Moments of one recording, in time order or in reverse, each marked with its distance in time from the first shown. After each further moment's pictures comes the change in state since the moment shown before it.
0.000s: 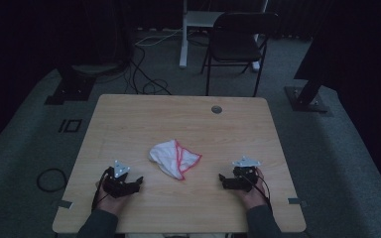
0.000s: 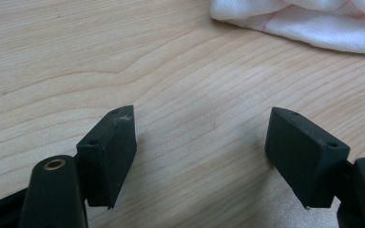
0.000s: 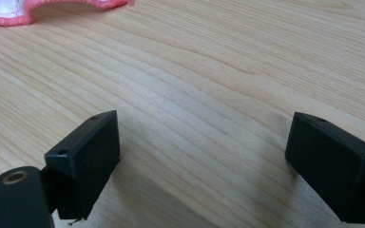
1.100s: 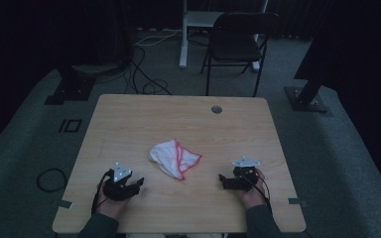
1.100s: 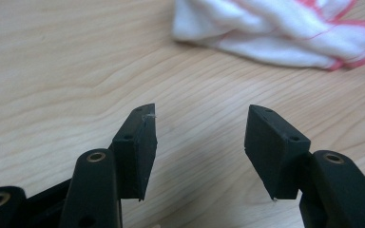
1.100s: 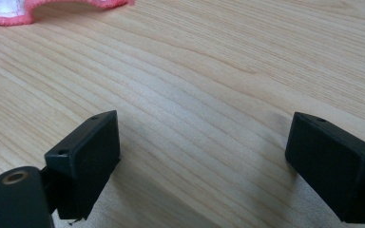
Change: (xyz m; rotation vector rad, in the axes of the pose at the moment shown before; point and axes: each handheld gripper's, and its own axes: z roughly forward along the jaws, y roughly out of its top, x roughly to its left) left arm -0.021 0.010 -0.026 -0.031 -0.061 0.033; right arm 0.000 0.000 0.000 0.000 0.000 0.001
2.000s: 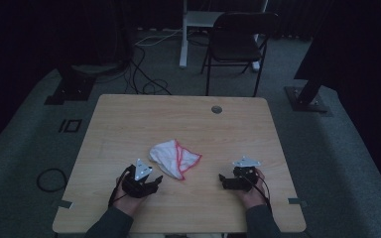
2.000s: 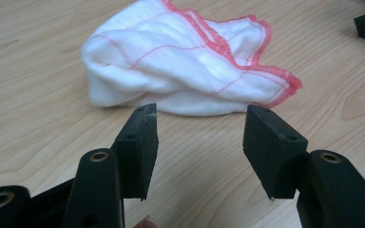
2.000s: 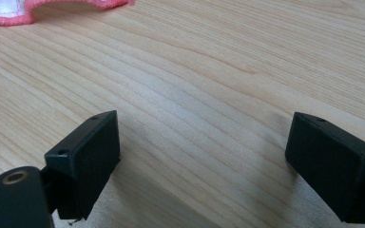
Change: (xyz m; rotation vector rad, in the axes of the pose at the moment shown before) left arm -0.046 0.035 0.013 -0.039 -0.066 0.133; right arm 0.000 0.000 0.000 0.000 0.000 0.000
